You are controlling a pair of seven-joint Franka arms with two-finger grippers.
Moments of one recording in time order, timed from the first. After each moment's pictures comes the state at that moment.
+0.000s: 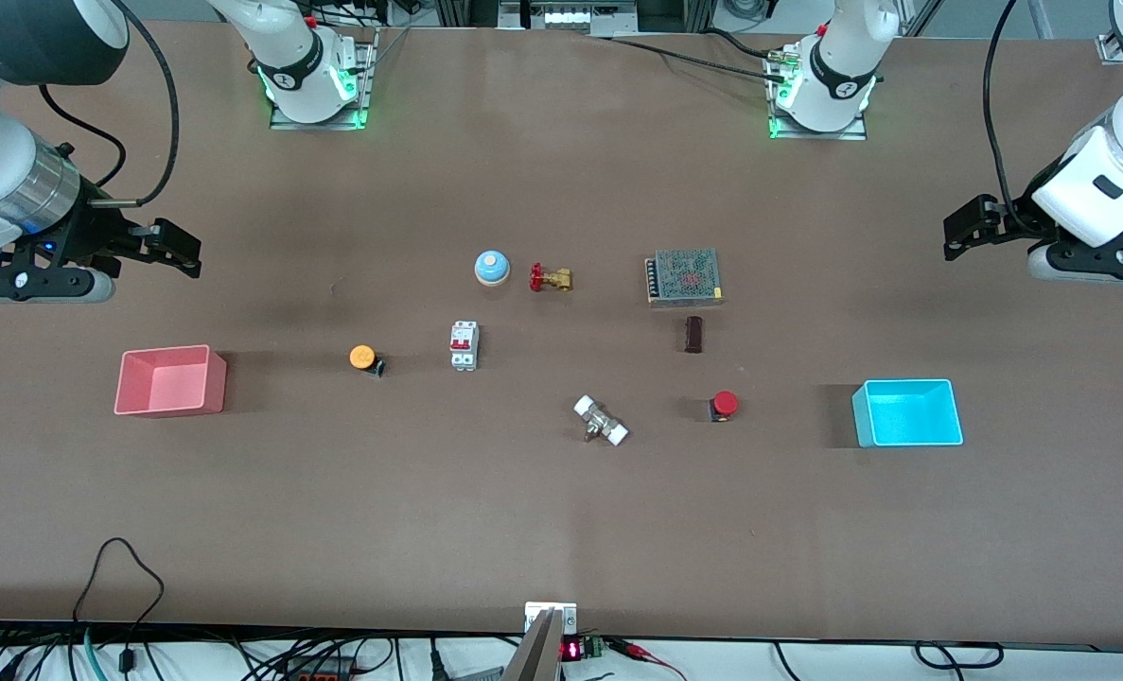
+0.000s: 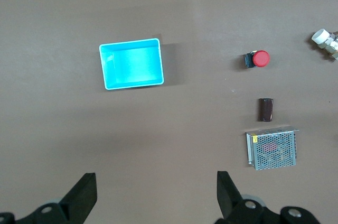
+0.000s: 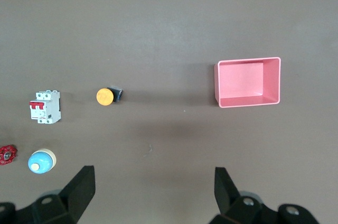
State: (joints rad) left arm -0.01 0.02 -0.05 -1.64 0.02 1.63 -0.01; right arm -0.06 0.10 0.19 -1.60 -0.05 1.67 0.12
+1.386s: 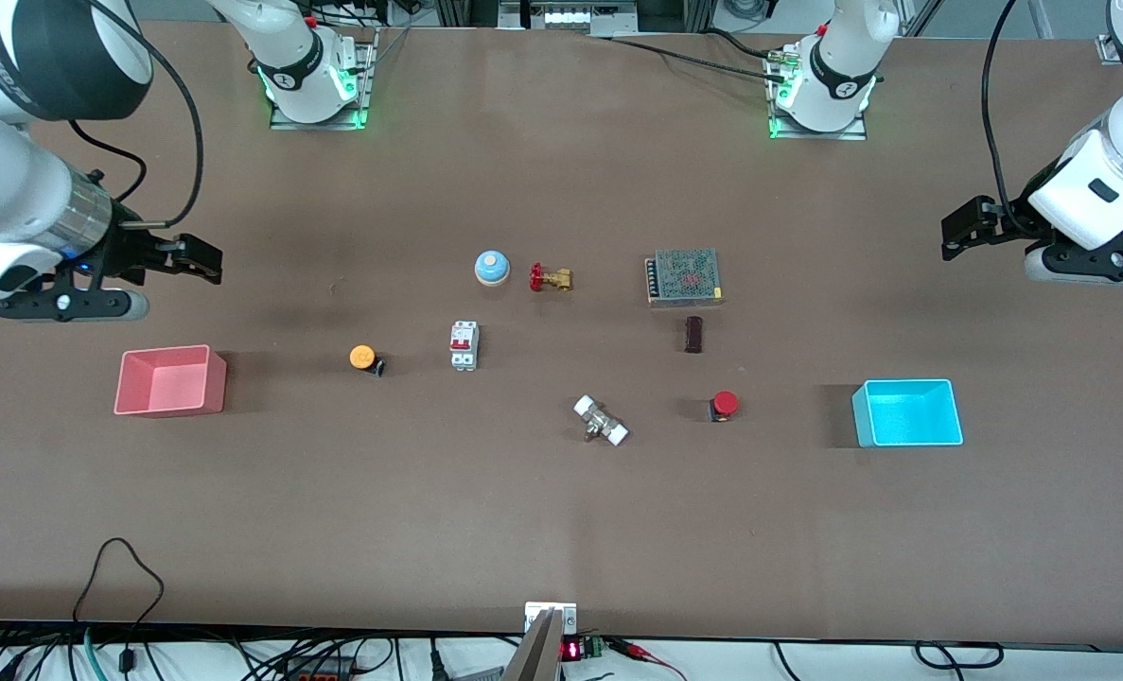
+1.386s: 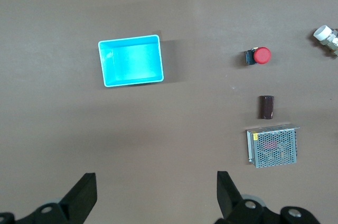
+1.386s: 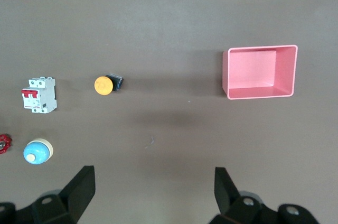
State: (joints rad) left arm -0.01 0.02 -0.05 -1.64 0.02 1.62 -0.01; right arm -0.05 0.15 0.20 -1.61 -0.05 1.65 0.12
